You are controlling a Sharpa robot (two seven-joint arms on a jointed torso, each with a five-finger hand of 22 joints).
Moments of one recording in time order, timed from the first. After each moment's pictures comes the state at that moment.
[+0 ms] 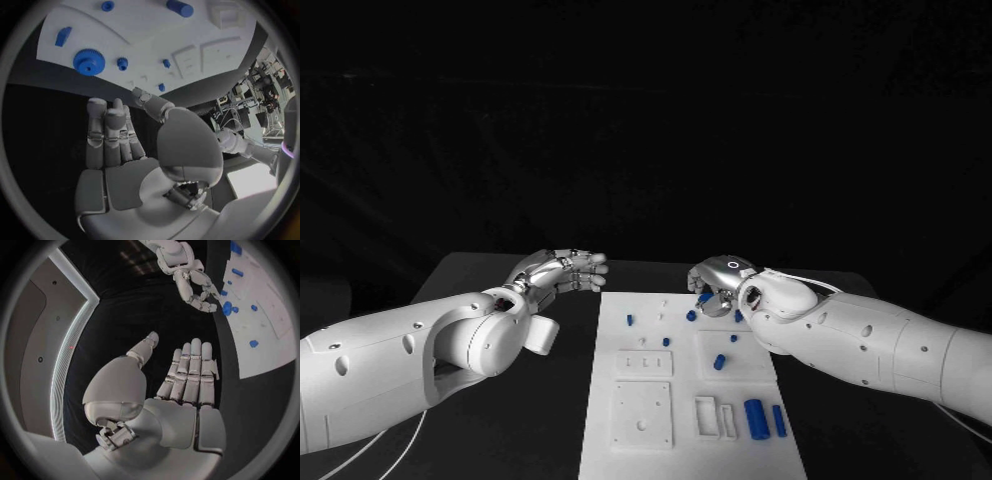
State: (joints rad) left arm 1.32 -0.85 -0.14 1.50 -0.02 -0.29 0.30; left_hand 1.04 -0.05 0.39 -0.26 0.05 0.71 0.19 0.35 0.51 0.99 0.16 0.18 0.09 0.86 0.14 0.47 0.52 0.08 0.73 0.04 0.36 1.31; right arm 1.26 -0.54 -0.15 1.09 -1.64 -0.36 -0.09; right_hand 1.17 -0.22 0.74 -0.24 0.05 0.87 0.16 0.36 0.43 1.16 0.11 0.07 0.12 1.35 -0.01 1.08 0.82 0.22 1.29 0.00 0.74 1.31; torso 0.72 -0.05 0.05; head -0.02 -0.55
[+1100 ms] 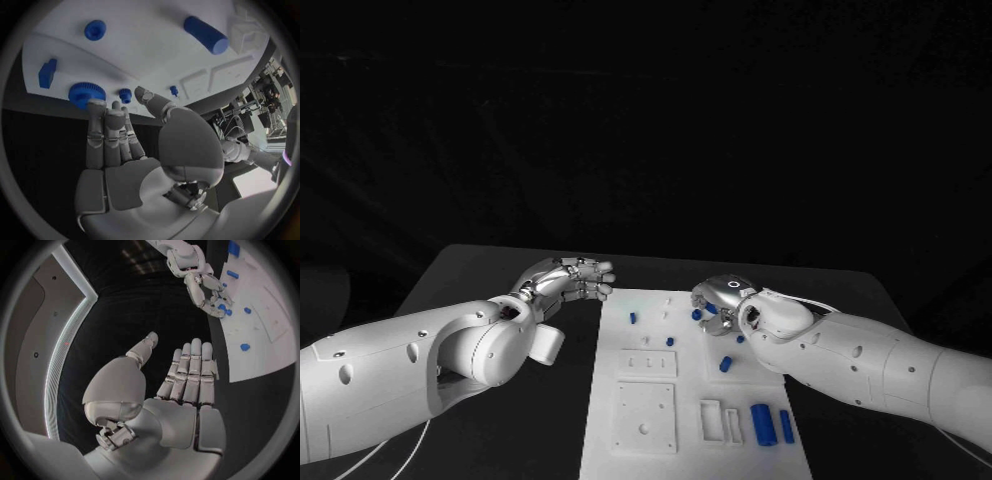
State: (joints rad) left arm 1.32 -0.85 -0.14 1.52 -0.02 -0.29 0.30; left_hand 1.02 -0.05 0.39 -0.26 0.05 0.71 0.19 0.34 0.51 0.99 0.16 0.17 0.08 0.86 0.14 0.47 0.52 0.07 0.73 0.04 0.36 1.31; right arm 1.22 -0.51 -0.15 1.01 -1.67 -0.36 -0.10; right_hand 1.15 -0.25 0.73 -0.22 0.05 0.83 0.16 0.34 0.43 1.10 0.13 0.07 0.08 1.33 0.01 1.11 0.80 0.22 1.28 -0.01 0.76 1.31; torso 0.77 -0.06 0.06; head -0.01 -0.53
